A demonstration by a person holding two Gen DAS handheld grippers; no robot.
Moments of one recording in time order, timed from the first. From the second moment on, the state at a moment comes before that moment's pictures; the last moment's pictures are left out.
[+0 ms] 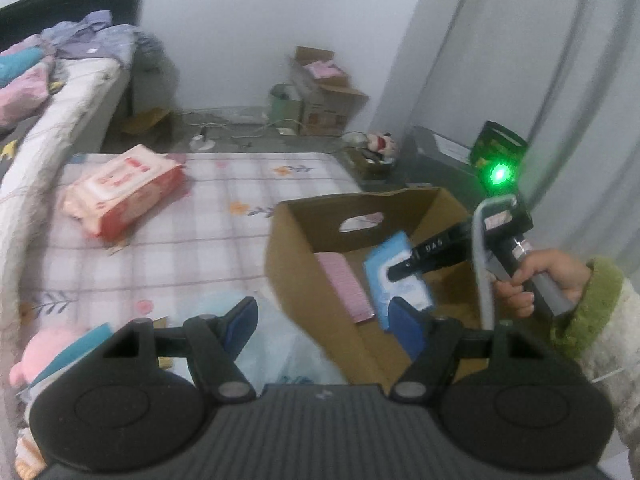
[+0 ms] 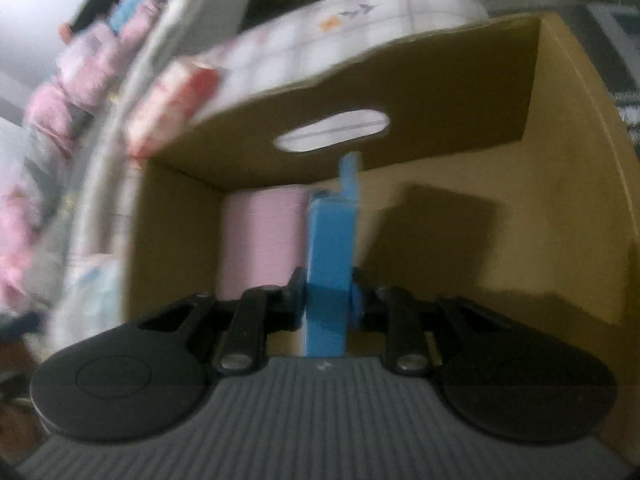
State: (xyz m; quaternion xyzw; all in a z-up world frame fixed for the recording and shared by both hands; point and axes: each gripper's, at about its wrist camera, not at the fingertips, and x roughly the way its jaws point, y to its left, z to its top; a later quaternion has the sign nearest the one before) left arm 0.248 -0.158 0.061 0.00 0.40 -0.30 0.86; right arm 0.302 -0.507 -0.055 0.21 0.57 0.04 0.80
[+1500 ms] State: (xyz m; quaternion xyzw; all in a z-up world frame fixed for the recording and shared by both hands) left arm 0.187 -0.016 0.030 -0.06 0.40 -0.20 0.89; right arm 0.281 -0.484 -0.080 0.26 0.52 -0.07 0.81
